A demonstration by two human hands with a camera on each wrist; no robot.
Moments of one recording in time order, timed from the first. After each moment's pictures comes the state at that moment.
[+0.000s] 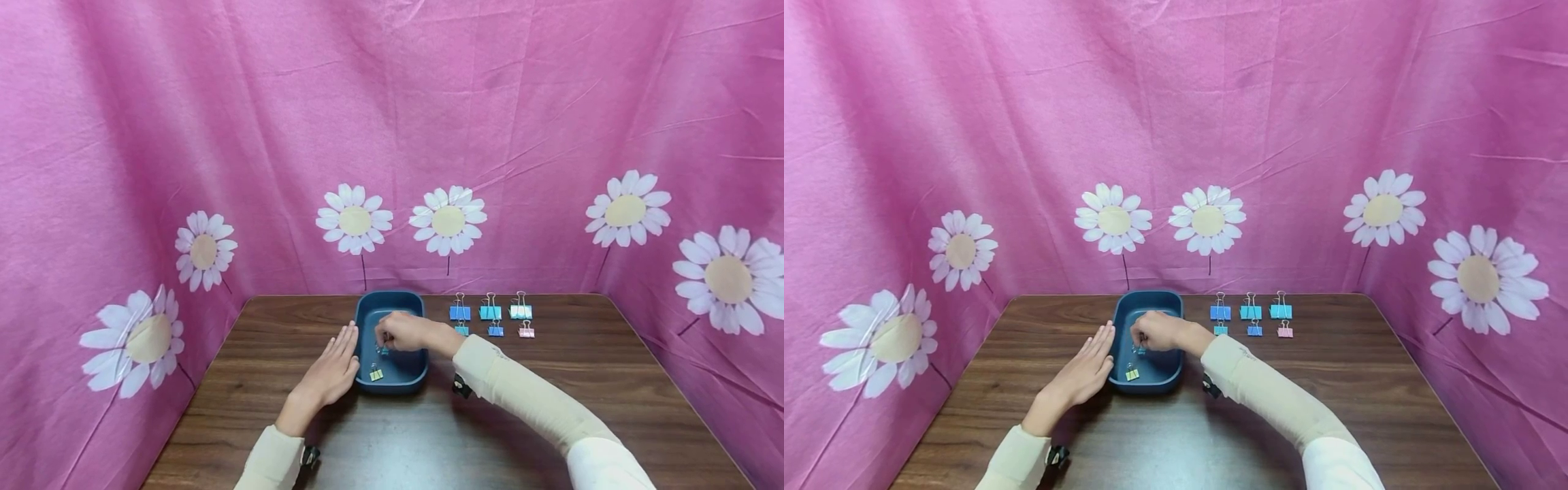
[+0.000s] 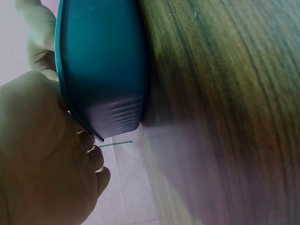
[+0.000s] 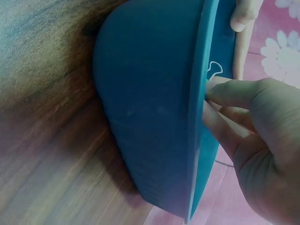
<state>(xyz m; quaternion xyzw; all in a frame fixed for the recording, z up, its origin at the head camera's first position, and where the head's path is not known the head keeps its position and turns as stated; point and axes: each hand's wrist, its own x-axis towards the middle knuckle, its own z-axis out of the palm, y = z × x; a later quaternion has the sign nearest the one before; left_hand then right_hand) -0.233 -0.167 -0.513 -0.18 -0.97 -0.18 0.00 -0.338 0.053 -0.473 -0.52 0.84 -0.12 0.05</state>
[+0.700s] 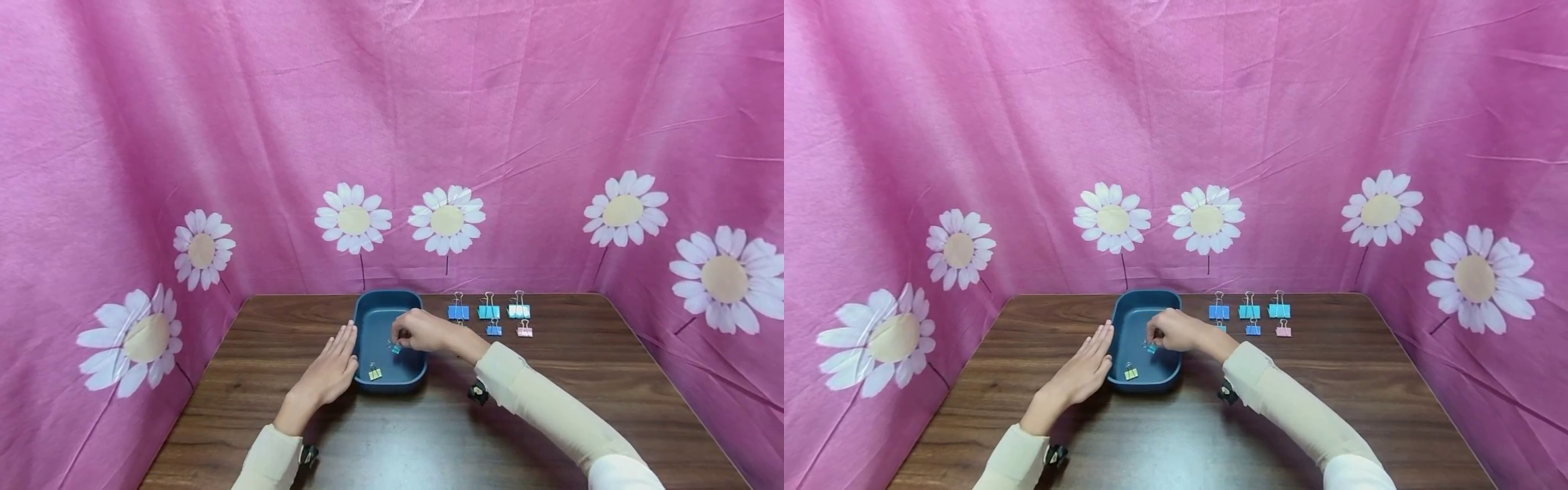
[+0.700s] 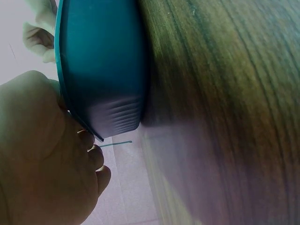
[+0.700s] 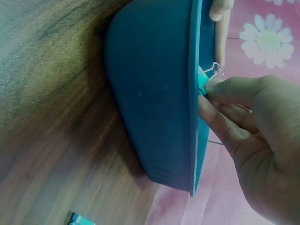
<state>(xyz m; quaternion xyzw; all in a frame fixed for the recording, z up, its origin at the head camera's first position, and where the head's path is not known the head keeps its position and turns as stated) -0.235 -0.169 -0.514 -0.18 -0.97 -0.18 -0.01 -0.331 0.093 -0.473 -0.47 0.85 -0.21 0.06</state>
